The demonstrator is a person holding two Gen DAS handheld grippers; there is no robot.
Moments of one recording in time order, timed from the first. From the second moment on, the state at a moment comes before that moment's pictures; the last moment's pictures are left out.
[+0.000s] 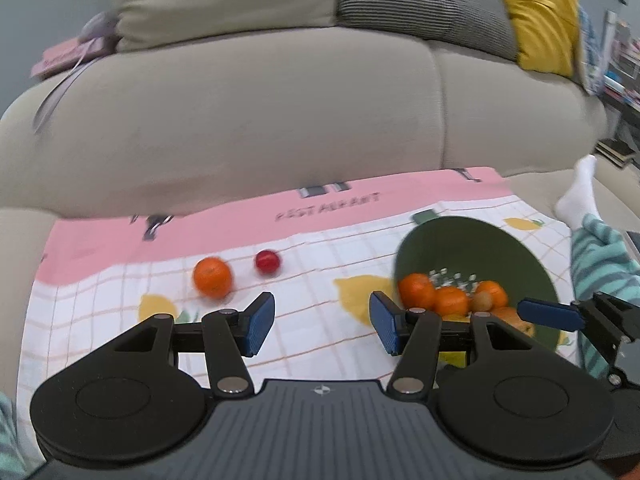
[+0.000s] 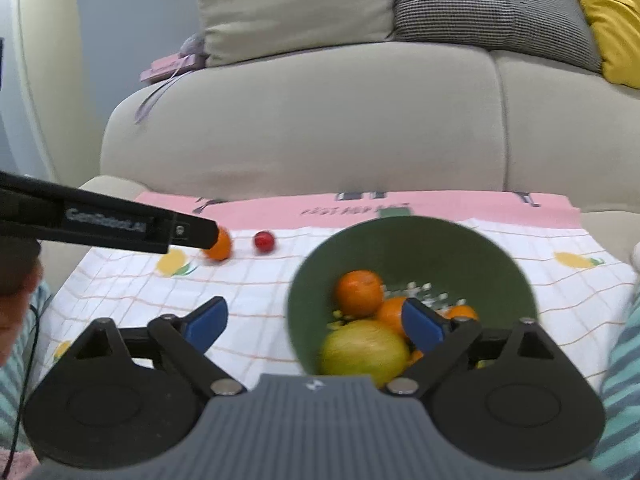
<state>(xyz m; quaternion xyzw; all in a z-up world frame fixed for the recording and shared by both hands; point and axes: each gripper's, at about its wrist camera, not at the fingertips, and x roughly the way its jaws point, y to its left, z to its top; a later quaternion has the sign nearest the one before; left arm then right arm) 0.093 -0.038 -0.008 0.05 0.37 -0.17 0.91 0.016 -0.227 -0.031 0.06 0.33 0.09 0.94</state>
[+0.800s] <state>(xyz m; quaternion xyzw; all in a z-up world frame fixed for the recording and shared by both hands) 0.141 0.040 -0.041 -0.05 0.40 -0.11 0.91 0.083 -0.159 -0.039 0.02 0.34 0.13 0.93</state>
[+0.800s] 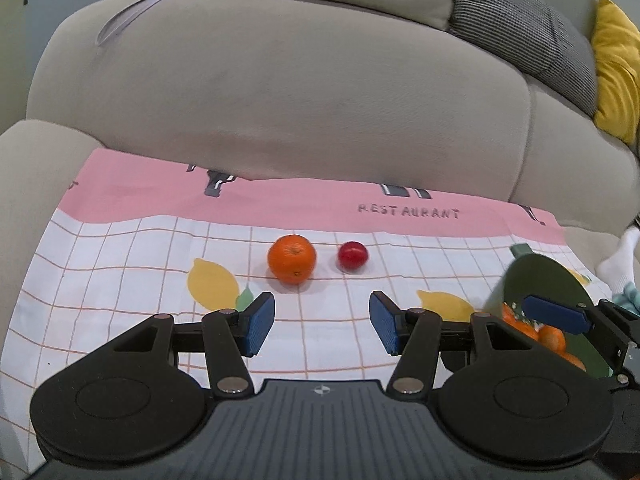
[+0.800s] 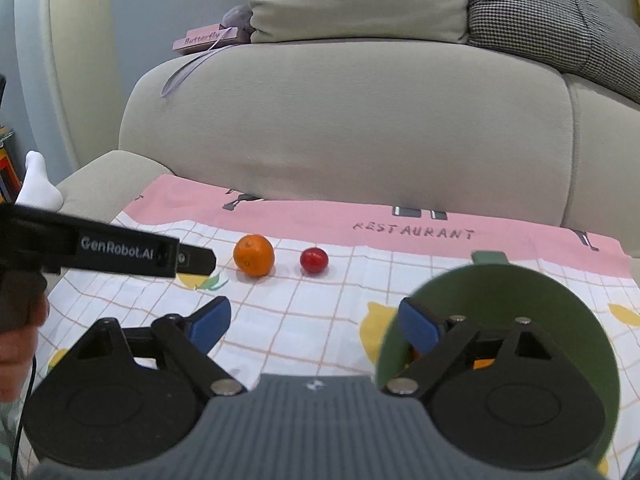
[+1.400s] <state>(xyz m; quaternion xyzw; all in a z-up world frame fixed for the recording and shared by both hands) 0.190 0.068 -0.077 -0.11 0.40 -0.09 0.91 0.163 -0.123 -0.071 0.03 0.38 0.13 0.92</state>
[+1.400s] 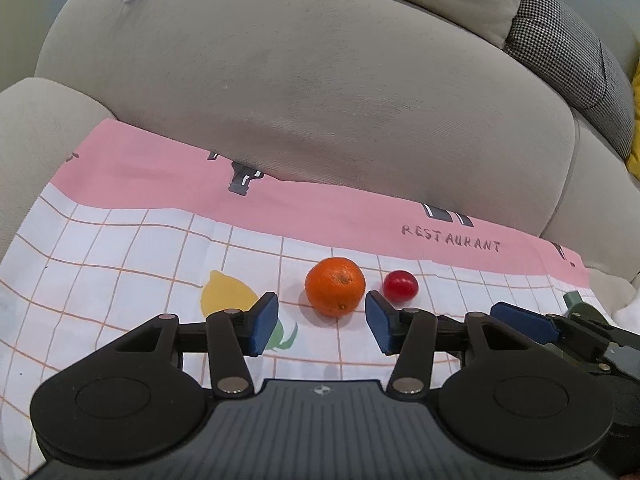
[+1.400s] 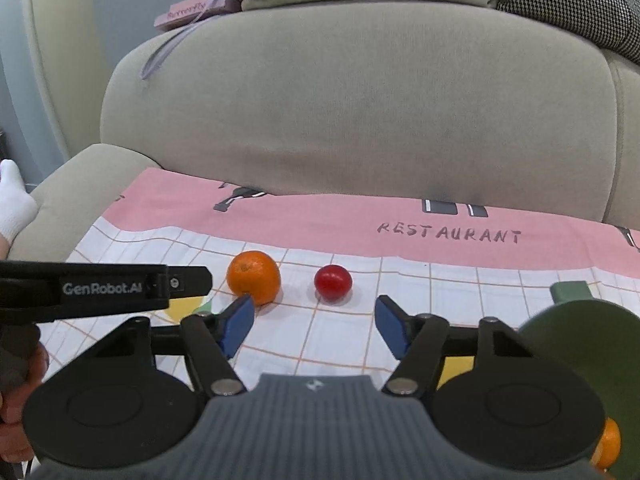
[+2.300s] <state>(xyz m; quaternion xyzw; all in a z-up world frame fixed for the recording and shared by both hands) 0.238 0.046 -0.114 -0.12 0.41 -0.13 0.89 0.223 -0.106 -0.105 -0.01 0.43 0.12 0.90</state>
